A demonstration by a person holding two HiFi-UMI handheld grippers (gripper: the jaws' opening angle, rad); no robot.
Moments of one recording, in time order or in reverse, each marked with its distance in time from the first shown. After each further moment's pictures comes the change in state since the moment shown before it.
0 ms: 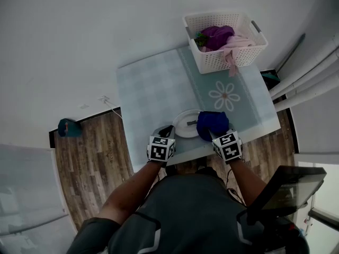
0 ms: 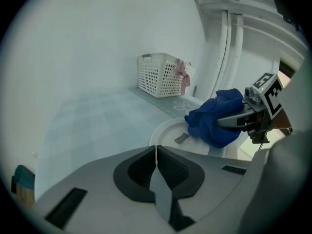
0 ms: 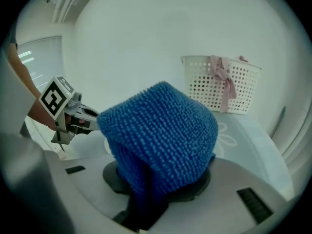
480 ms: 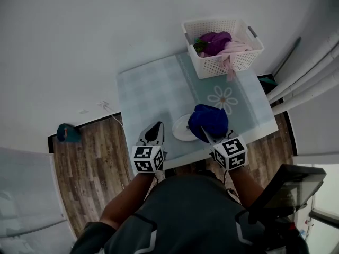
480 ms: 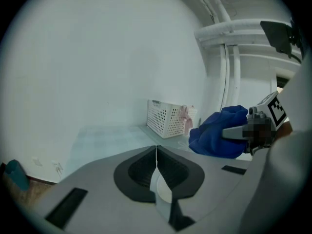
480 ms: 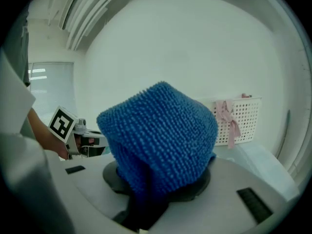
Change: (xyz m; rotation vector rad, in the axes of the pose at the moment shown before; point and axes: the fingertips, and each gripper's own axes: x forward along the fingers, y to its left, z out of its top) left arm -0.094 0.018 0.088 -0.071 -0.371 0.057; right arm -0.065 0.035 0.106 0.063 -0.327 0.081
